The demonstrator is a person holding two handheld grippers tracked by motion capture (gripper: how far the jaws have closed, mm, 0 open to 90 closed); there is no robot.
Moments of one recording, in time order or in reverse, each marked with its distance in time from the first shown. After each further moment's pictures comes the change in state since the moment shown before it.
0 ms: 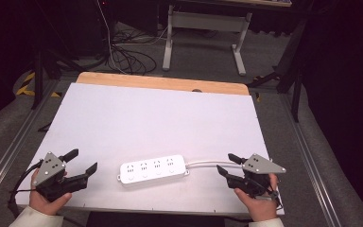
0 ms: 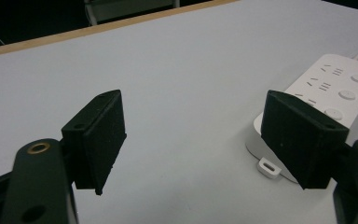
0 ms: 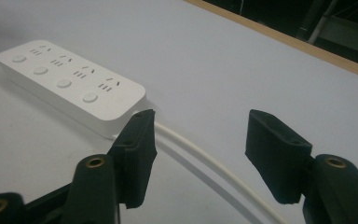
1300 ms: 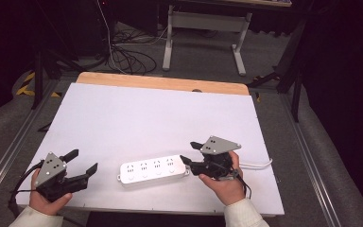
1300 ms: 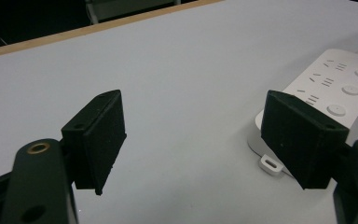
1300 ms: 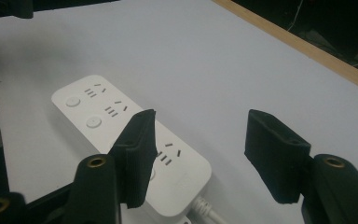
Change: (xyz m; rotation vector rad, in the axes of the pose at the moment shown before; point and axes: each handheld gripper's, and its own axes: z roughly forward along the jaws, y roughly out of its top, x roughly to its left) left arm -0.002 0.000 0.000 0.008 0.010 0.014; right arm 0.044 0.067 0.068 0.027 0.170 -0.103
